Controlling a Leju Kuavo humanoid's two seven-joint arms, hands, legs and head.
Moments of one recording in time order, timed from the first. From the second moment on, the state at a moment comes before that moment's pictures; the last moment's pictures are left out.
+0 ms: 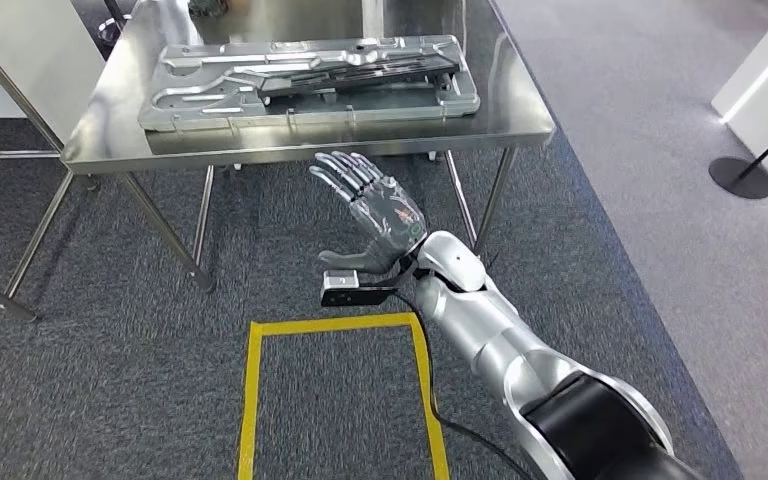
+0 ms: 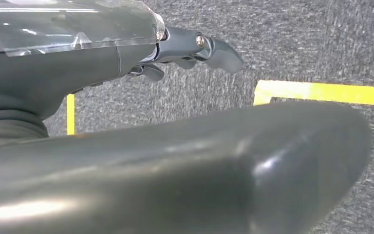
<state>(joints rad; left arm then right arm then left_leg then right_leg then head) -0.13 -0.04 1.19 -0.22 -0.98 0.05 -0.26 -0.89 0.17 0.46 -0.55 0.92 -0.52 -0.69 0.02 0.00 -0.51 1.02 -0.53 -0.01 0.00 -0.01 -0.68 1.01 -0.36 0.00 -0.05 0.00</state>
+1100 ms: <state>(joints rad) -0.13 -0.04 1.19 -0.22 -0.99 0.05 -0.26 -0.89 0.17 0.46 -0.55 0.92 -0.52 -0.69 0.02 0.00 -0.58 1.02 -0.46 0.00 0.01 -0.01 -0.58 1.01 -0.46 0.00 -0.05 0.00</state>
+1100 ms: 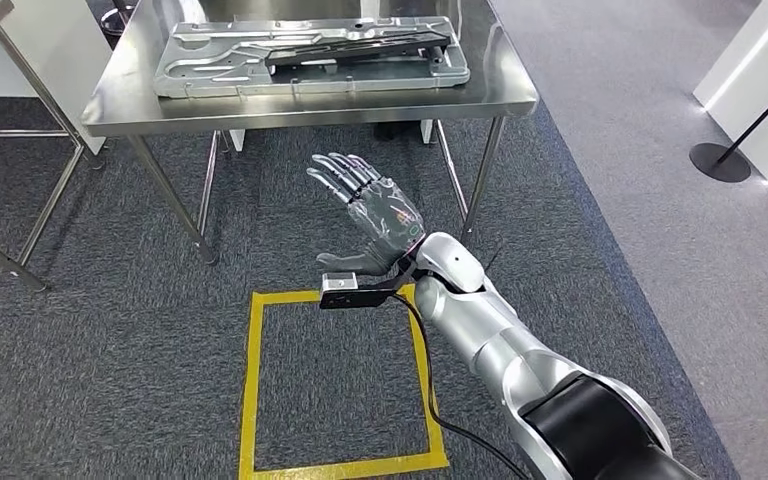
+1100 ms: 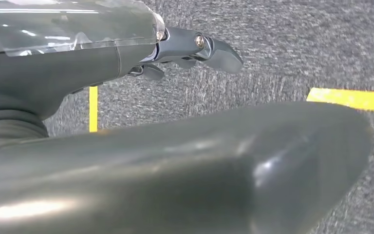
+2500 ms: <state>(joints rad) -0.13 -0.05 1.19 -0.22 -0.99 0.05 -0.26 -0.89 0.17 0.46 -0.55 0.92 -0.52 -0.69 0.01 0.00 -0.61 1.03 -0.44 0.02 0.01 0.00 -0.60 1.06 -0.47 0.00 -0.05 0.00</state>
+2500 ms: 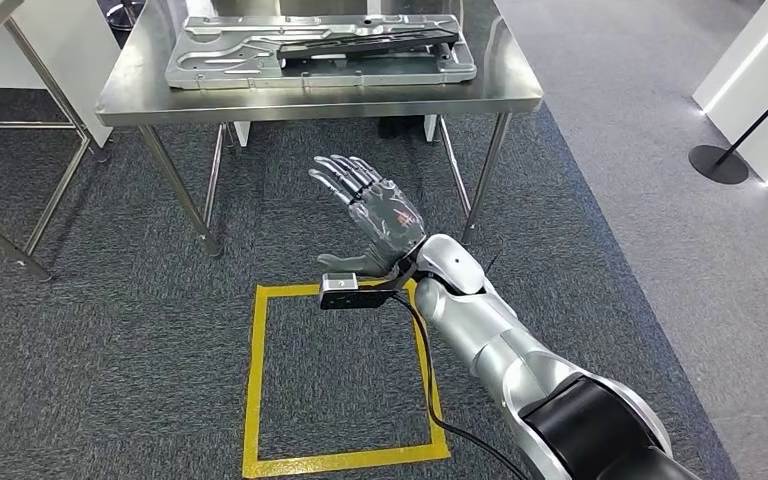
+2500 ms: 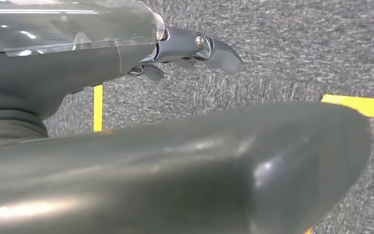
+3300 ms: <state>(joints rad) -0.13 -0.04 1.19 -0.22 -0.98 0.05 -0.26 -0.89 0.18 0.46 -0.55 0.92 -0.52 -0.69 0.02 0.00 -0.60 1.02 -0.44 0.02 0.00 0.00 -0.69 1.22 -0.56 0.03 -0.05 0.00</state>
